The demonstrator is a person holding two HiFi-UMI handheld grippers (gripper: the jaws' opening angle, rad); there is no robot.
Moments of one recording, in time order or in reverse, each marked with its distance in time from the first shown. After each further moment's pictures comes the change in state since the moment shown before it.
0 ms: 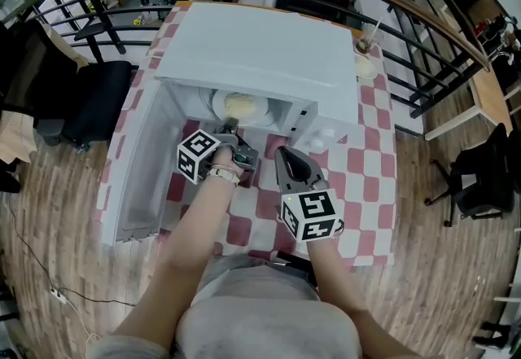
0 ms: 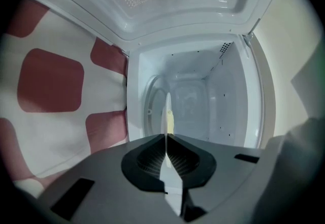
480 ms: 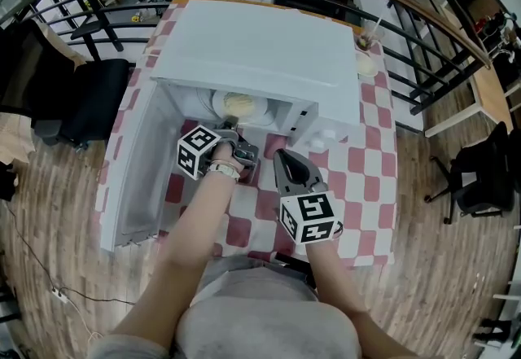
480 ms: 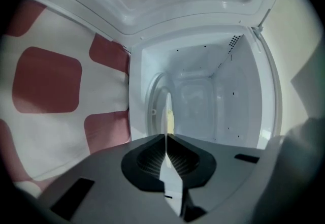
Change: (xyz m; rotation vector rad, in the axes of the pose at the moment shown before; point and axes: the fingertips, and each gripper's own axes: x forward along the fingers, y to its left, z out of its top) left arm 0.014 0.010 0.002 -0.007 0.009 0.059; right arm 0.005 -0.001 -0.012 0.018 0.033 -0.001
